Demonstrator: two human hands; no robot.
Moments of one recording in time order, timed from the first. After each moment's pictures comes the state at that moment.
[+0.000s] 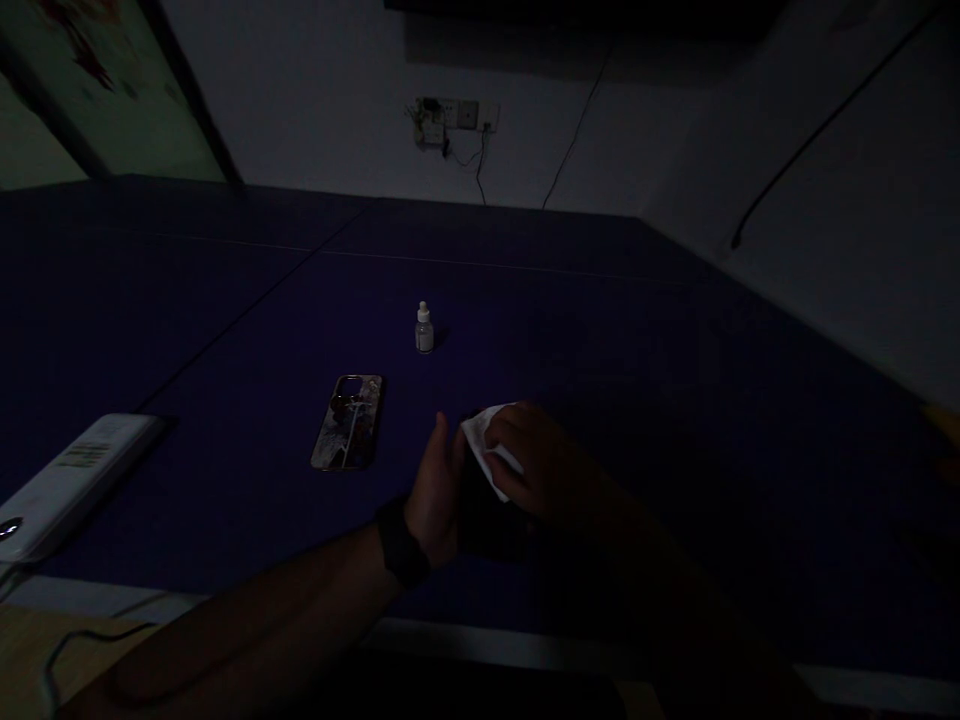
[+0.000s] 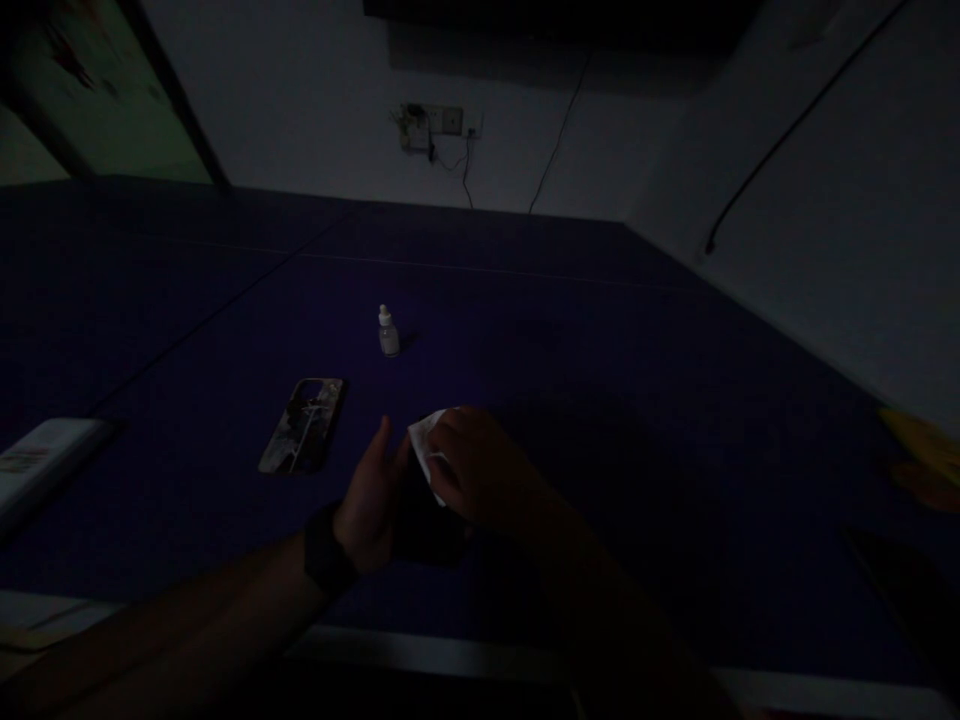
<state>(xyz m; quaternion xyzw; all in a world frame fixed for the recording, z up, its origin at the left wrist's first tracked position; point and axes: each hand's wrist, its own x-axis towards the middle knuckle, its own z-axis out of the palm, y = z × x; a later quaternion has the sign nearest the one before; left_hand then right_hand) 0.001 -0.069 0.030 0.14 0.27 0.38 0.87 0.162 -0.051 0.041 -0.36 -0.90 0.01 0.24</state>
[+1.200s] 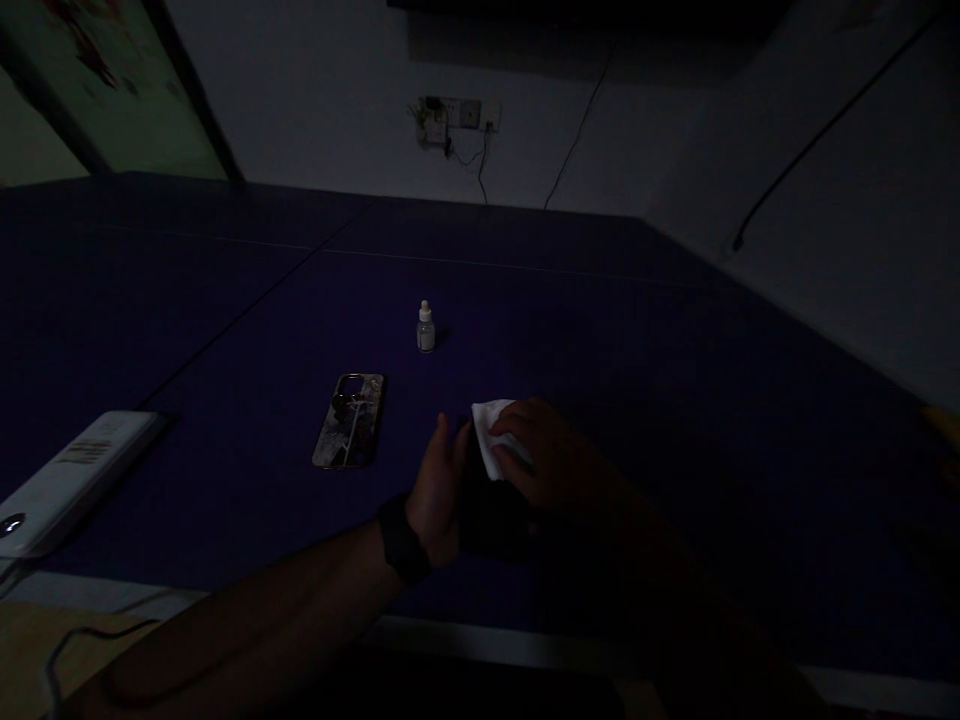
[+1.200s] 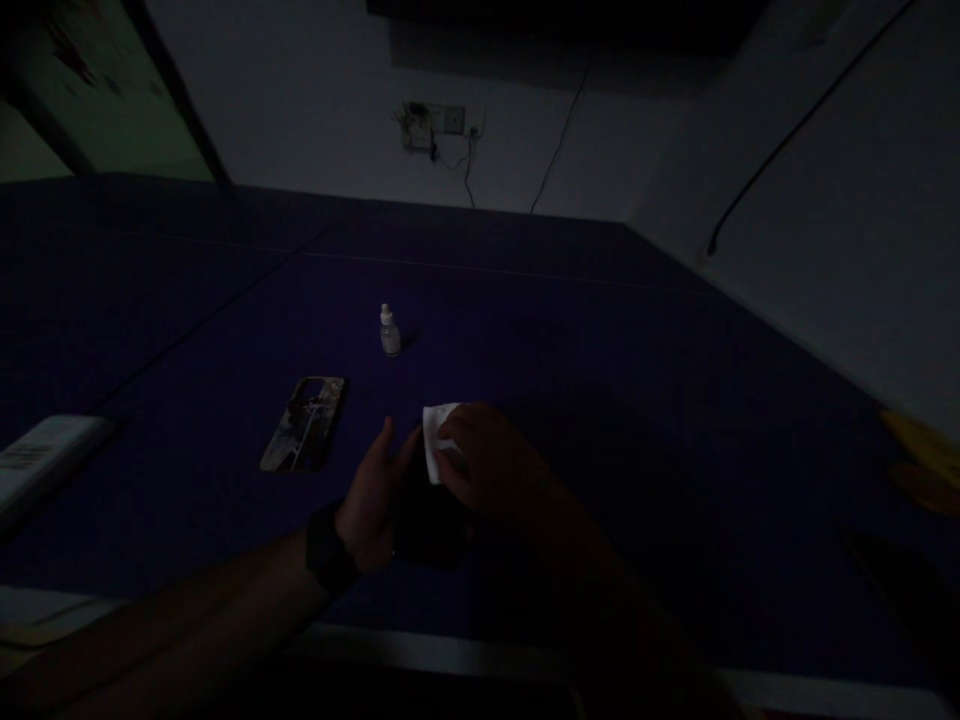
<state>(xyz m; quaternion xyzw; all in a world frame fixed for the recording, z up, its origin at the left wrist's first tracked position) 0.001 -0.069 0.031 0.12 0.27 0.37 0.88 0.170 -0.049 0.040 -0.37 -0.89 0.04 0.27</state>
